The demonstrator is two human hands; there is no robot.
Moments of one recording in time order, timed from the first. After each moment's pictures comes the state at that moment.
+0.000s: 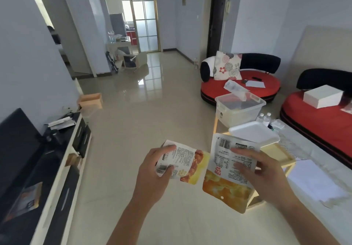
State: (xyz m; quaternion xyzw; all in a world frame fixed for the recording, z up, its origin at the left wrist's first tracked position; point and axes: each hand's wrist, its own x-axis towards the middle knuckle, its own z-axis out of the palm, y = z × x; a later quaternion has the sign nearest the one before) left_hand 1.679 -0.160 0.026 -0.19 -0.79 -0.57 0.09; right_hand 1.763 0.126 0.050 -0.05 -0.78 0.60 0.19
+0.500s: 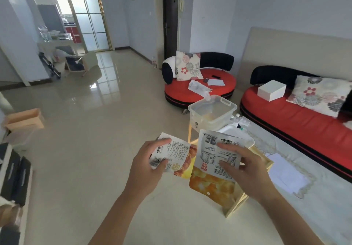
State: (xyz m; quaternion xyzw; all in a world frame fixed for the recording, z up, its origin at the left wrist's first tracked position) left_hand 1.443 -0.110 0.049 -0.32 -0.77 -0.55 0.02; right_hand 1.596 0.131 0.069 -0.13 -0.79 0.55 0.25
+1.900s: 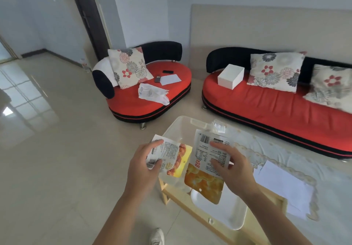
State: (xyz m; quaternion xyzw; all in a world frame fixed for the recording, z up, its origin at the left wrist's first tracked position) left_hand 1.009 0.304 -0.031 -0.42 -0.76 -0.49 -0.07; right_hand 1.230 0.464 -0.018 -0.35 -0.73 0.50 0.31
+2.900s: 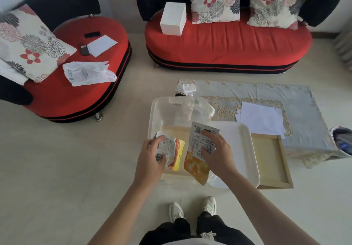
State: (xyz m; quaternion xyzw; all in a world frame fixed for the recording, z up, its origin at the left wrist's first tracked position) left_hand 0.848 0.447 -0.148 -0.56 -0.72 -0.30 -0.28; right_hand 1.076 0.506 -0.148 -0.65 -0.62 0.38 0.24
